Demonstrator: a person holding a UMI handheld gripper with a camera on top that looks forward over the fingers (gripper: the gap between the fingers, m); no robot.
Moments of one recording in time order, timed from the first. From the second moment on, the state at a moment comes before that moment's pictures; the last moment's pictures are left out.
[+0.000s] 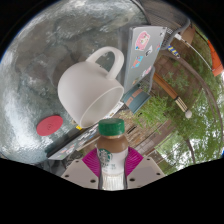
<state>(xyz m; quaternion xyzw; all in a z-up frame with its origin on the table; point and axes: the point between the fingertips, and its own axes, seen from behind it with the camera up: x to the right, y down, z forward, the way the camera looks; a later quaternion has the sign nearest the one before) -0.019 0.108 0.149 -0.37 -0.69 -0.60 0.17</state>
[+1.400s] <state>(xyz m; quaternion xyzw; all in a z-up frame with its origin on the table) 0.031 0.101 0.055 -0.80 -0.09 0.10 0.59</state>
